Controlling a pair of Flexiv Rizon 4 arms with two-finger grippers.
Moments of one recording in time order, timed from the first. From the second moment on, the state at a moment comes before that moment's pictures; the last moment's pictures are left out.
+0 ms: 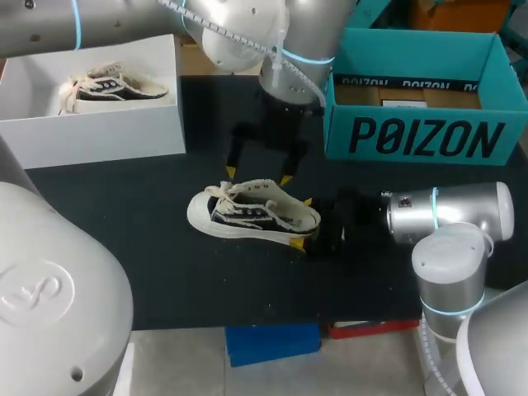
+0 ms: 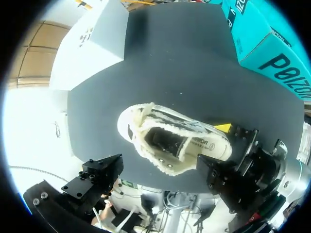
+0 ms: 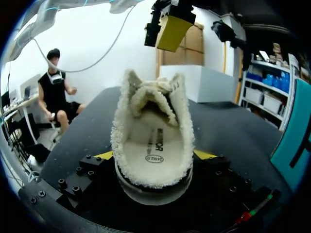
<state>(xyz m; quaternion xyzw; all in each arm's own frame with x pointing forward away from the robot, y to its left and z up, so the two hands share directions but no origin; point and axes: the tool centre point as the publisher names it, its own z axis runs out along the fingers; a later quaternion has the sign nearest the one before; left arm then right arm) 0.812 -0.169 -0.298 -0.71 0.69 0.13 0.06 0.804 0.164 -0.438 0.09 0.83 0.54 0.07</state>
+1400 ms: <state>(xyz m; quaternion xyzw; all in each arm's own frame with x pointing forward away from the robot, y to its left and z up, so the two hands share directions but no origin) 0.795 -0.190 -0.336 -0.58 0.78 0.11 0.20 0.804 0.164 -0.438 0.09 0.83 0.54 0.07</state>
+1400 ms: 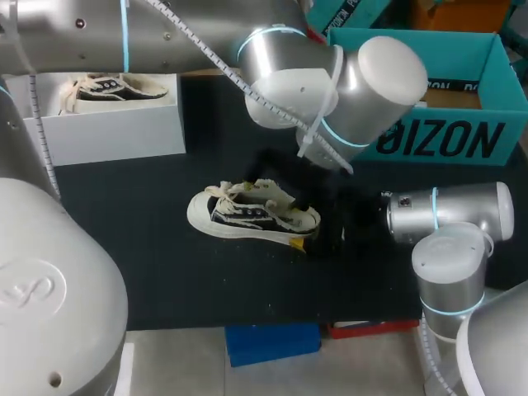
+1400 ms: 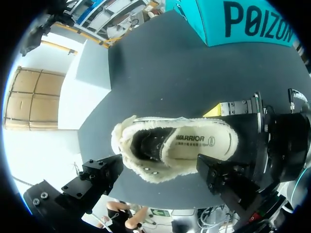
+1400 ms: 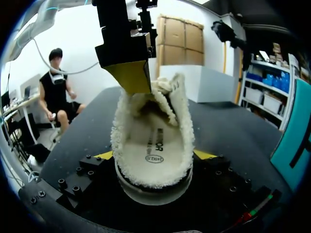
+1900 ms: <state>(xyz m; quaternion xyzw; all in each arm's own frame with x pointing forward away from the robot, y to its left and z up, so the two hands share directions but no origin) 0.806 -0.185 -0.362 -0.58 0.77 0.16 0.22 0.804 0.164 -0.438 0.09 0.83 0.54 0.07</state>
